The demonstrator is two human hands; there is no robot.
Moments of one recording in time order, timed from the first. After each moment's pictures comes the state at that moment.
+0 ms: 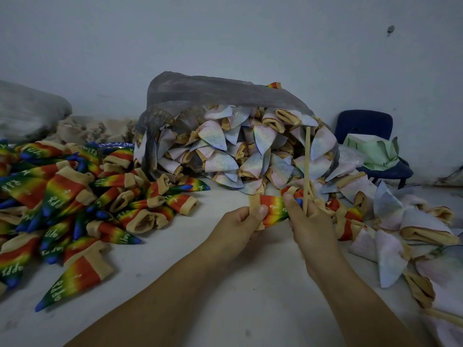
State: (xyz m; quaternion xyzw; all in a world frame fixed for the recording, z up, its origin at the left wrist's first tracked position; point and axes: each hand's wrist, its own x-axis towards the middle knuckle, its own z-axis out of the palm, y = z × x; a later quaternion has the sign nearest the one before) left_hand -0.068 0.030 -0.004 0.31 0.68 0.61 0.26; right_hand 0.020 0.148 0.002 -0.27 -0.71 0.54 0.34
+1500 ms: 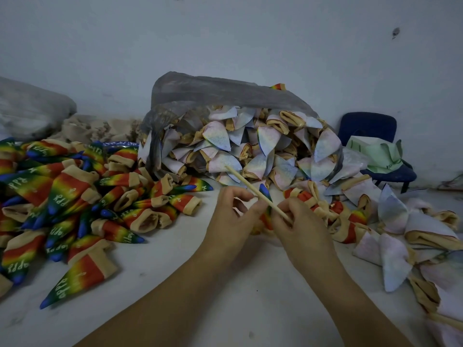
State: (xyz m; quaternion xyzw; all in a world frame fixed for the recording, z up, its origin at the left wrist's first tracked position) left_hand -0.078 0.032 -0.015 0.30 0.67 0.68 0.07; right_hand 0.020 0.137 0.003 -0.21 -0.89 0.25 0.32
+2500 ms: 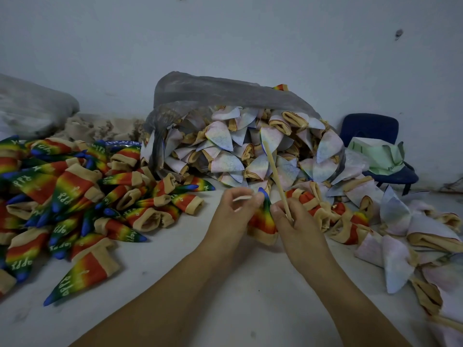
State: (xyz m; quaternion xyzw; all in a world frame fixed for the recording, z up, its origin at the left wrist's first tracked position) left_hand -0.078 0.030 -0.009 0.24 0.61 0.73 0.19; right_hand 0.015 0.130 0.002 -0.16 -0.81 0.47 0.32
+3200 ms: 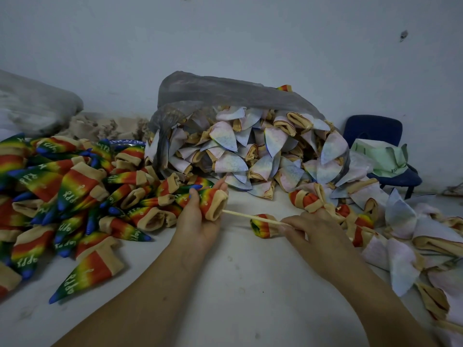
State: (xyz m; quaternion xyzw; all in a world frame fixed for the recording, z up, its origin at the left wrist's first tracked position) left_hand -0.133 0.008 -0.011 -0.06 0.19 0.93 0.31; right_hand 0.033 0.164 0.002 -0.14 -0.97 0.10 0.19
